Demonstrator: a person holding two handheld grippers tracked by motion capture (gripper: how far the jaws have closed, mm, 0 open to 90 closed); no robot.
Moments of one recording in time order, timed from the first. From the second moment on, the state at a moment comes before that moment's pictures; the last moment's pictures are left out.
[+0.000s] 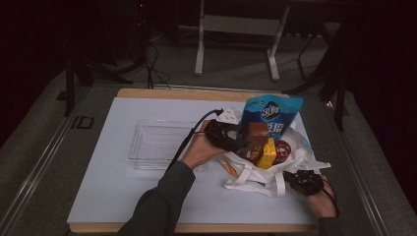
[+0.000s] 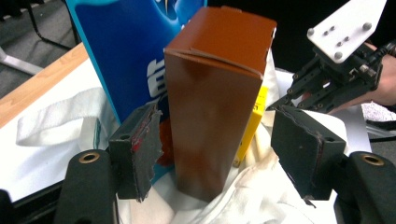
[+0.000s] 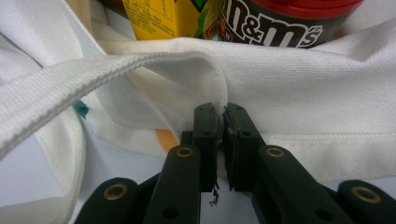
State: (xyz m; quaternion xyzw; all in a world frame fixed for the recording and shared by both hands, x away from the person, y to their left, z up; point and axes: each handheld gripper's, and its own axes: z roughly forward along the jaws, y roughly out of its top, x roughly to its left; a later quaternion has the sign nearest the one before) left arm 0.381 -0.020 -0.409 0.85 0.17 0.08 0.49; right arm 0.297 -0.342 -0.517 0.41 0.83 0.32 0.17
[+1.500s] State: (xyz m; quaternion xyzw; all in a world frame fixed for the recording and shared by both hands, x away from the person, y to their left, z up) left arm 0.400 -0.057 -0.431 0.80 0.15 0.05 0.58; right arm 0.297 -0.344 -0.518 0.41 0.83 0.33 0.17
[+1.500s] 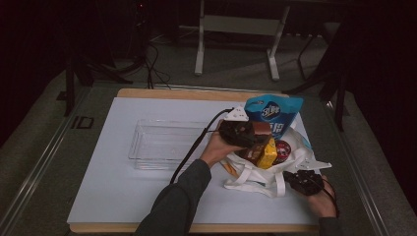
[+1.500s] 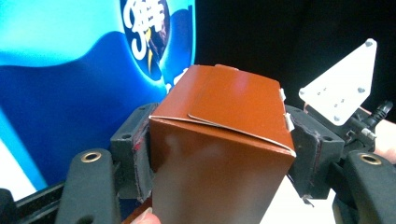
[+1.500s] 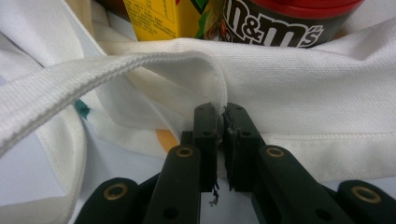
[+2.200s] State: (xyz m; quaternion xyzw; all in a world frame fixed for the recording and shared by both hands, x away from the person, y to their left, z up) left arm 0.386 -0.045 -0.410 0.78 0.15 0.09 0.60; right arm 0.297 -0.344 -0.518 0.41 0.83 0.33 0.17
